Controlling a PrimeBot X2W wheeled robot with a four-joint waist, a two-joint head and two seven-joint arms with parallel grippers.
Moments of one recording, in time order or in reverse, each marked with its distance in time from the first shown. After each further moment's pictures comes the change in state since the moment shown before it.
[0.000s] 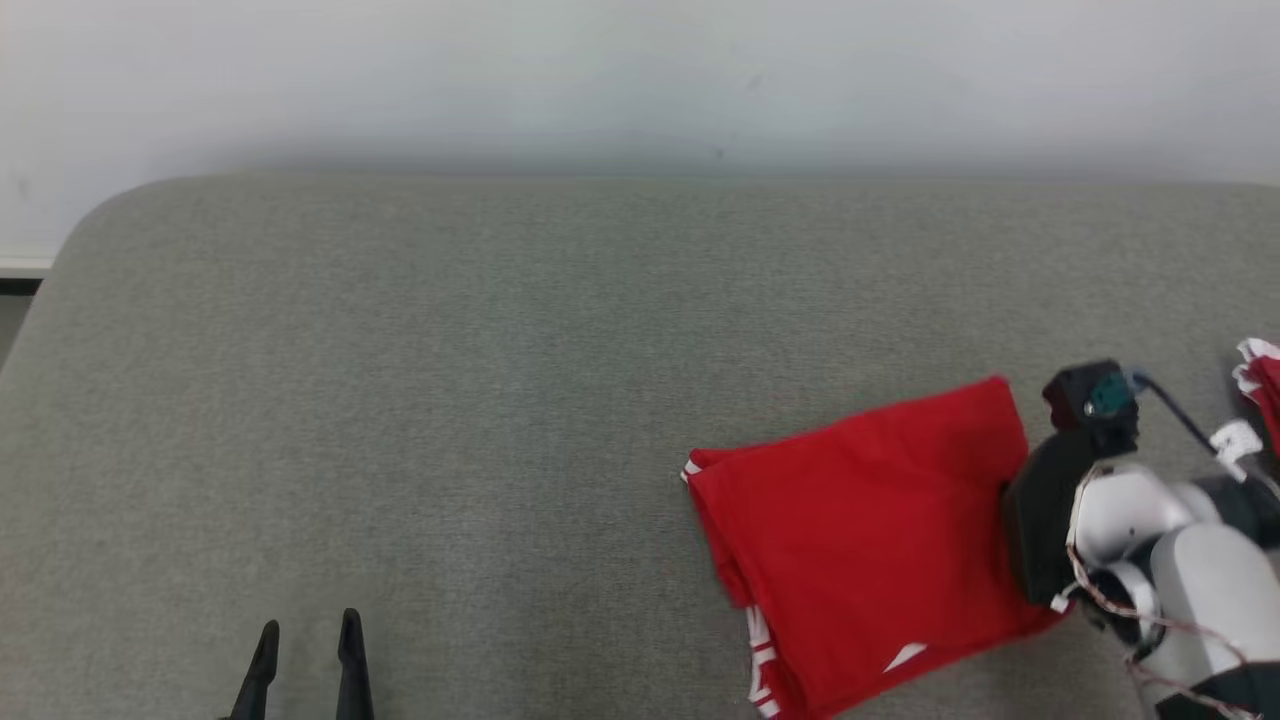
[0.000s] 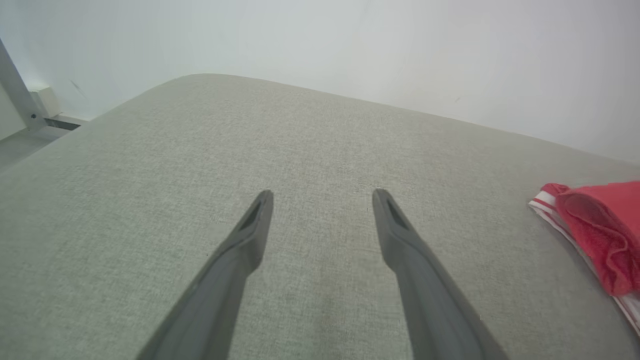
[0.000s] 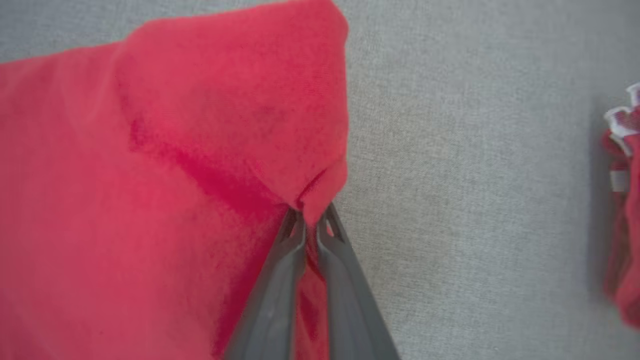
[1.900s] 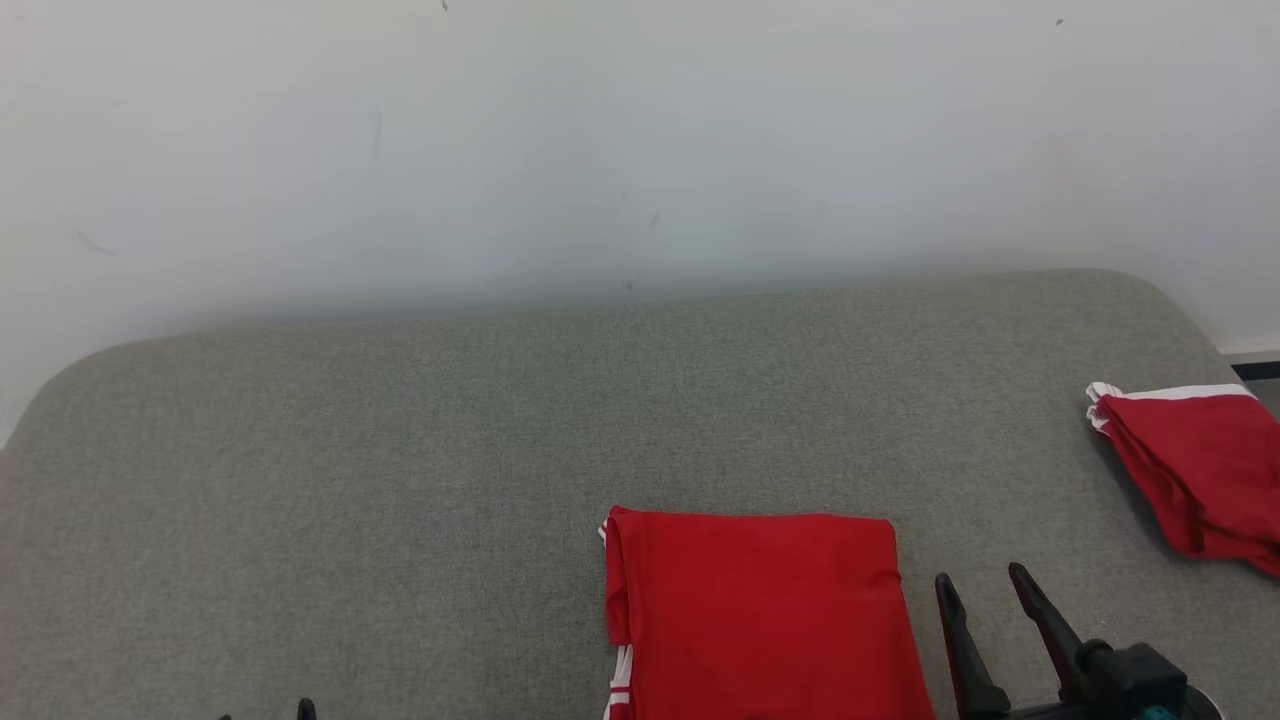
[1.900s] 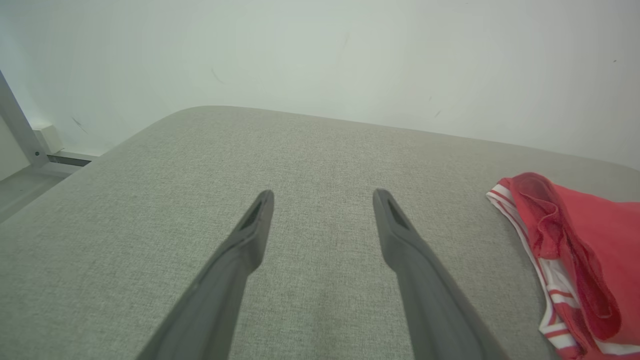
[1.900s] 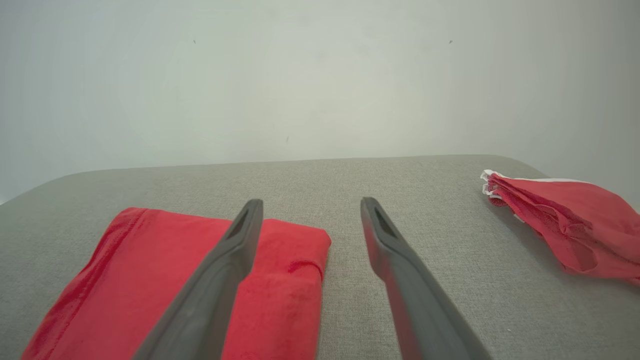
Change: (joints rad) left arm 0.118 0.000 0.077 0.004 0.044 0.001 0.001; right arm 0.413 0.130 0.003 -0.021 0.010 0.000 -1.098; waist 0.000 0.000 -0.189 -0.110
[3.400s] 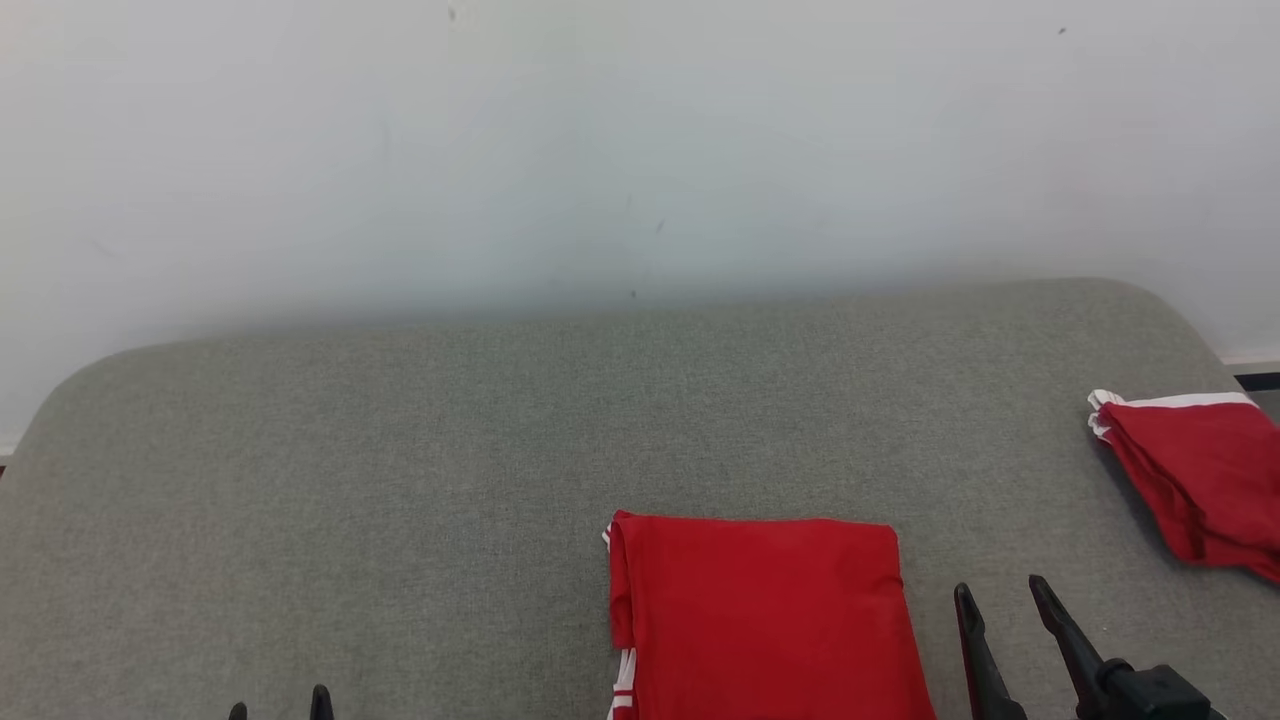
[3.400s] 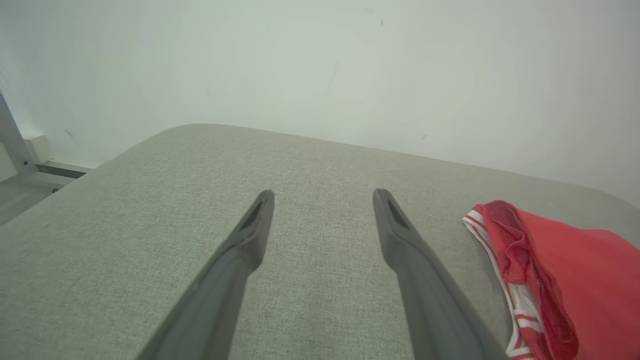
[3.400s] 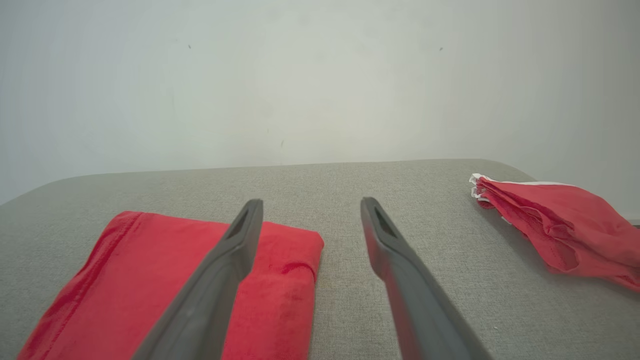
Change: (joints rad) left arm 0.020 0.000 -0.058 -0.093 -0.043 0.042 0.000; right arm 0.026 0.014 -0.033 -0.021 -0.019 0.000 -0.009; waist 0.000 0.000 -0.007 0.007
